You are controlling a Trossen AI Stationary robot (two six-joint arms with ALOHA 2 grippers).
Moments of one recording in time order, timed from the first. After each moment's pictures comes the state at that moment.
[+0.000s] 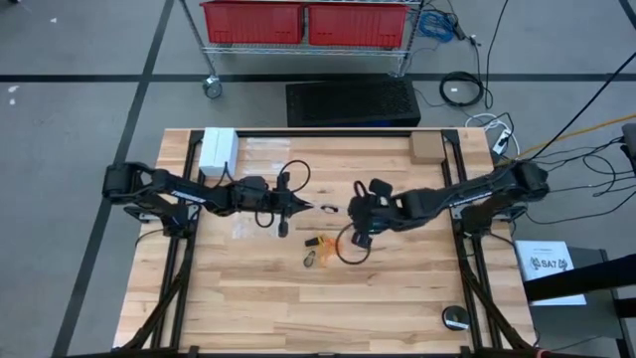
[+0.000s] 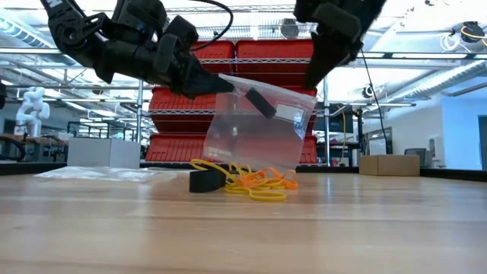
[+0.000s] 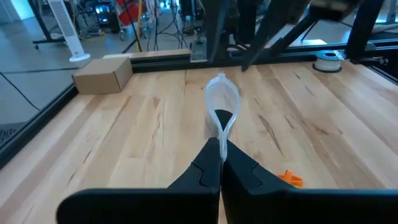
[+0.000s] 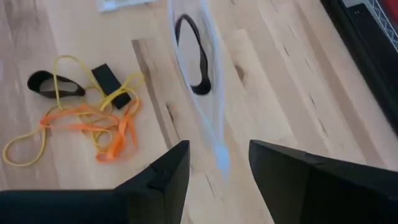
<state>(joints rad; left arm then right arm) 0.12 1.44 0.50 0.74 0.13 0.11 0.19 1.50 1.14 -0.68 0.47 0.40</state>
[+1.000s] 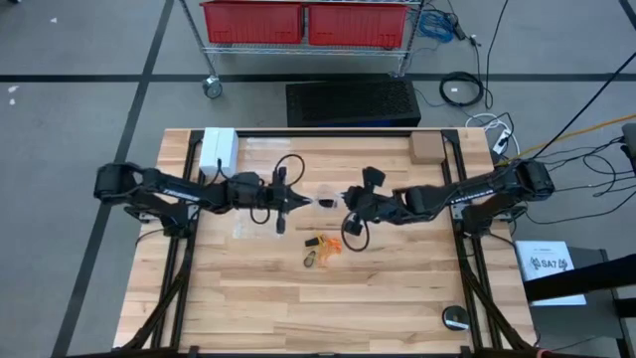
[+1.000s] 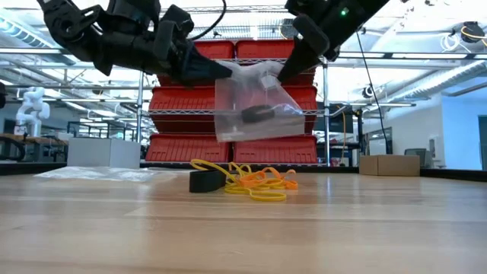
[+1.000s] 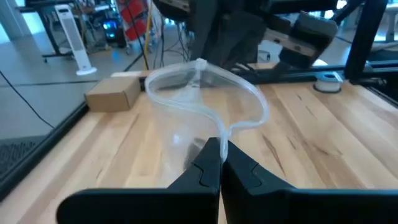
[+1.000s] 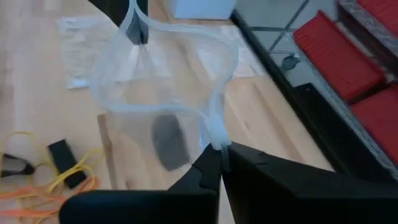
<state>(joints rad) 0.13 1.37 0.50 0.74 0.13 0.11 0.12 1.46 1.00 -0.26 0.58 0.13</state>
